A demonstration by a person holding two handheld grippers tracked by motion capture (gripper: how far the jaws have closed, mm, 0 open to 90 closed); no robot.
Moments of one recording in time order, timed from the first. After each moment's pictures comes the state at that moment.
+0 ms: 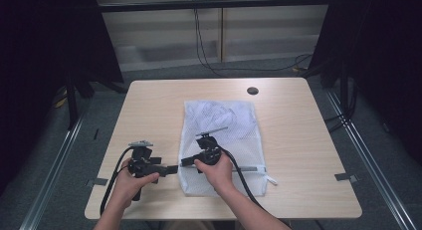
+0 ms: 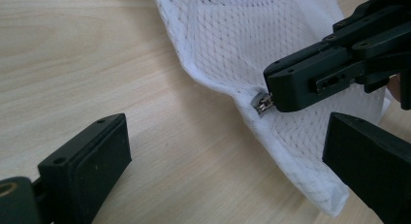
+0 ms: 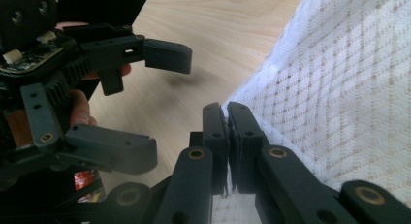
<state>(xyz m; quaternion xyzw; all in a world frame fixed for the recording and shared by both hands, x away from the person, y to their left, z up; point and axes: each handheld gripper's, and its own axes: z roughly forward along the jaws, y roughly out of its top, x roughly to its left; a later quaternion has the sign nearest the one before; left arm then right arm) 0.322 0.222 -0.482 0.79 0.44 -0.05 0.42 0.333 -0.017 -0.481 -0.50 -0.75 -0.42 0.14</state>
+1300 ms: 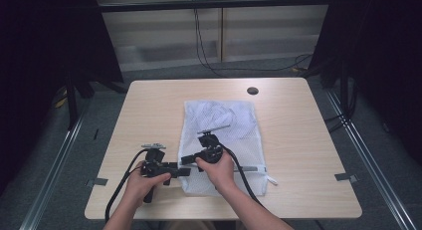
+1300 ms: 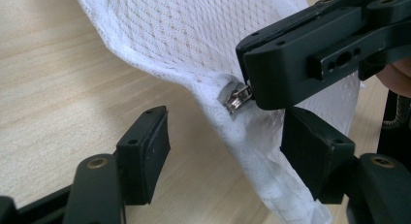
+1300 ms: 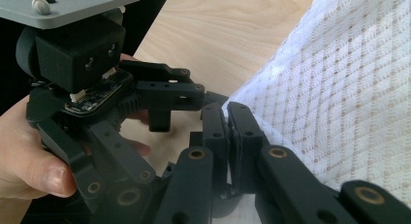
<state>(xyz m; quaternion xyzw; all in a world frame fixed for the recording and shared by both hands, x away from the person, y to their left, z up) 0.321 0.192 -0.497 0.79 0.42 -0.11 0.43 0.331 -0.022 -0.470 -0.49 -0.74 -0.44 0.15</state>
